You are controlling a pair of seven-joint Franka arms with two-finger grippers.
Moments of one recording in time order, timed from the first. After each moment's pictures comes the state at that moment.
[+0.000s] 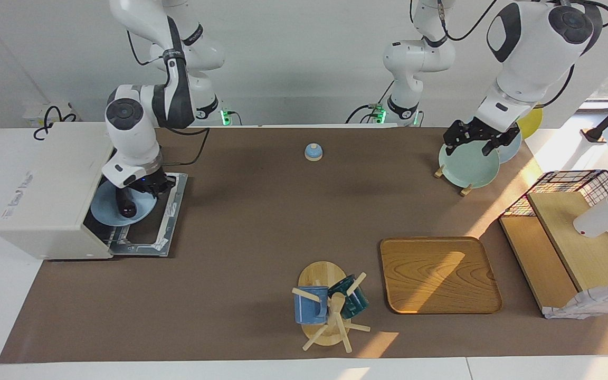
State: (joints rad) left arm -0.07 -0.02 -0.06 -1.70 -0.04 1.59 -0.05; right arm 0.15 0.02 -0.04 -2.15 -0.21 2.07 0.10
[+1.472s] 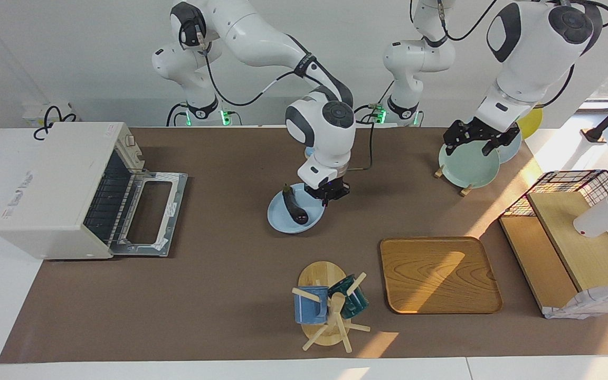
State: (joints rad) left arm -0.07 -0.02 -0.06 -1.70 -0.04 1.59 -0.05; right arm 0.77 0.60 -0.02 -1.48 0.03 2.15 0.94
